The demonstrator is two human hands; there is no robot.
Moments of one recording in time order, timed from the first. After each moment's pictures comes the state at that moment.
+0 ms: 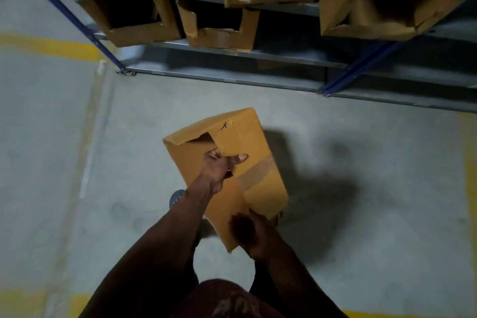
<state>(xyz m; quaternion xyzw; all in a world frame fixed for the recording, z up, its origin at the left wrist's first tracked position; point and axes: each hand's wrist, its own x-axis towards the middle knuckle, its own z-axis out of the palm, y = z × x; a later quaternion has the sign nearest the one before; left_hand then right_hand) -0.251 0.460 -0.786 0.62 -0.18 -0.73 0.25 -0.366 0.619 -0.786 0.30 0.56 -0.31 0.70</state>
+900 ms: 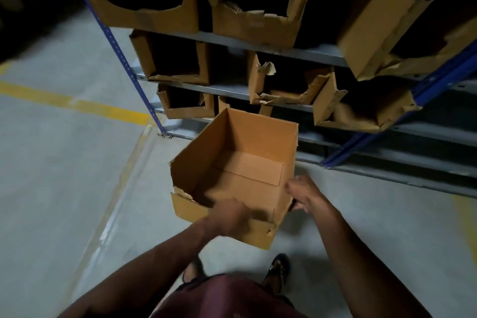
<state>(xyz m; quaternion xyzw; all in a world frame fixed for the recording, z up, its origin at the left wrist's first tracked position) -0.198 0.475 -0.606 0.45 -0.82 -0.33 -0.14 -0.427 0.443 -0.547 -0.31 0.77 -0.13 0.54</state>
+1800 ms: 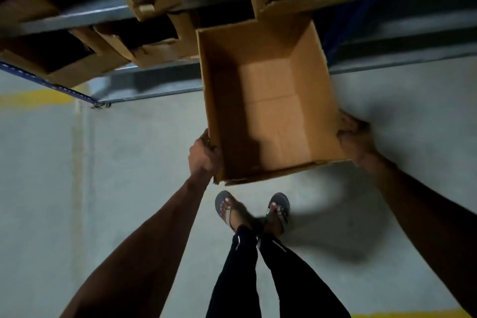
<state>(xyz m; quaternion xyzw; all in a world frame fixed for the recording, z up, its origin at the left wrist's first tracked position) -0.390 0.381 -0.817 0.72 -0.54 -0.43 0.07 -0.738 0.451 -0.835 -0.26 0.84 -0.26 0.39</state>
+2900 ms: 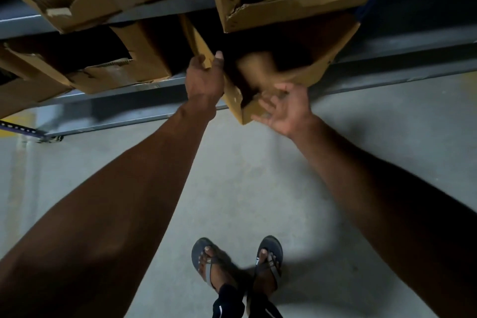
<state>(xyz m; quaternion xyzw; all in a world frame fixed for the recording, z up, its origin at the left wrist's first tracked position) -0.545 0.163 -0.893 0.67 -0.43 -0.53 0.30 -0.707 0.253 -0.919 0.07 0.52 -0.56 0.64</state>
